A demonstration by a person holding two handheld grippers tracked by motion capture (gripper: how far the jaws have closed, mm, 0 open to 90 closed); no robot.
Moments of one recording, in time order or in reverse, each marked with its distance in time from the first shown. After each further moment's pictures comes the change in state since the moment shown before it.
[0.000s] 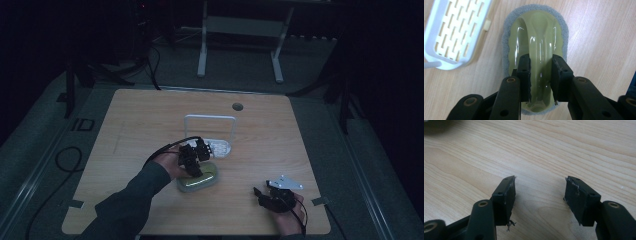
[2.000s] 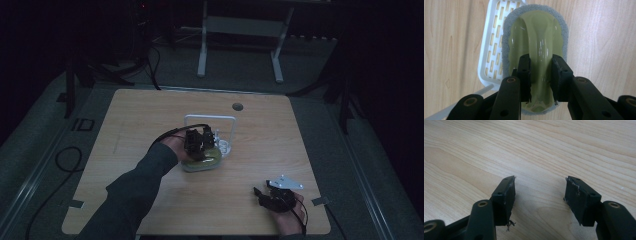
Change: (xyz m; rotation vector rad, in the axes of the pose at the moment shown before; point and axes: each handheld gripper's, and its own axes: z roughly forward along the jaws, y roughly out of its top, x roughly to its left) left arm 0.028 0.025 -0.008 -0.004 0.140 0.209; right arm -0.001 0.000 0.000 -0.001 0.007 -0.006
